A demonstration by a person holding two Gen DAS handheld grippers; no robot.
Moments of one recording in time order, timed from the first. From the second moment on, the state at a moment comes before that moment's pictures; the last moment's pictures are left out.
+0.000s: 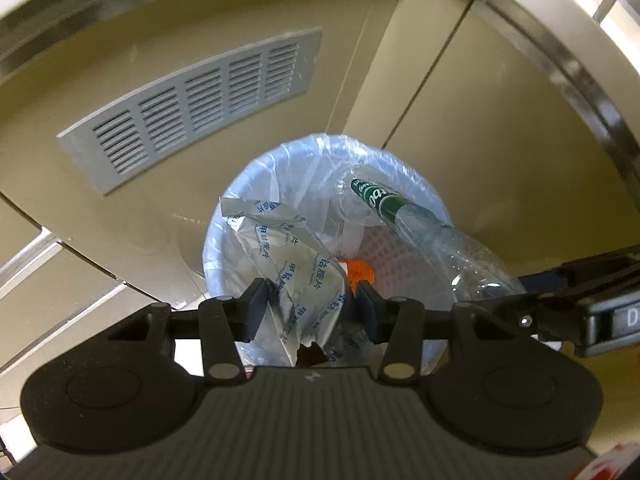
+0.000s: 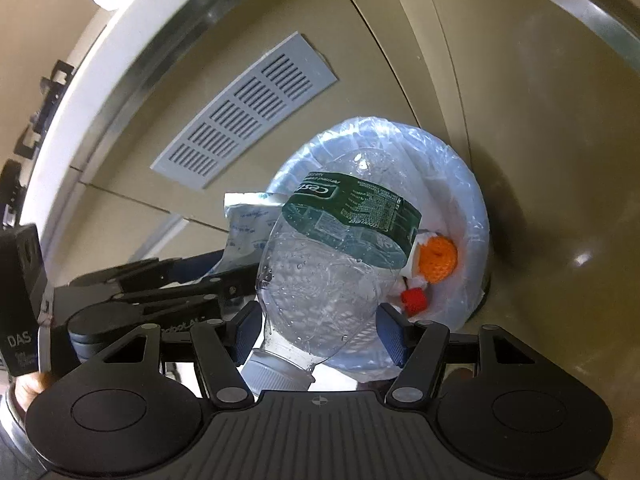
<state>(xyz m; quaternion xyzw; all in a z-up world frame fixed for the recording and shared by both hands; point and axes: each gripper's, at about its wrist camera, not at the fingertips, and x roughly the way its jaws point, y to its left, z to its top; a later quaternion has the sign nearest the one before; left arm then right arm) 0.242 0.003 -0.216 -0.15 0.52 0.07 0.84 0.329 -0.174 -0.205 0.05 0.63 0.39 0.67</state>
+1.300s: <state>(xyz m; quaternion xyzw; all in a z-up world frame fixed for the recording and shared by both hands) 0.239 0.009 -0.220 -0.14 0.52 0.09 0.84 0.336 -0.132 -0.226 -0.04 0.64 0.39 0.66</state>
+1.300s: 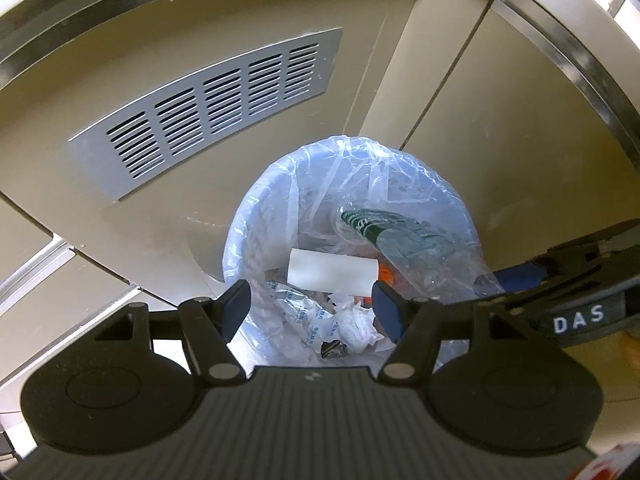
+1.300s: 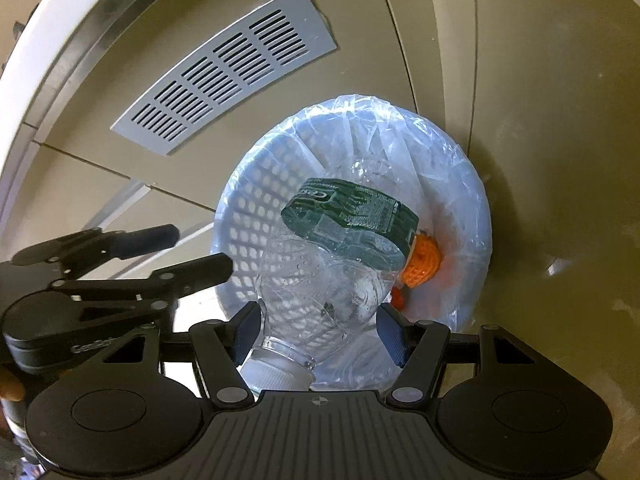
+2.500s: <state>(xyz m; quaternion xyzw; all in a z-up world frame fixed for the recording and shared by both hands) 0.215 0.004 -0.177 -0.16 0.49 0.13 0.85 0.319 -0.136 -0.197 -0.09 0.57 0.39 0.71</state>
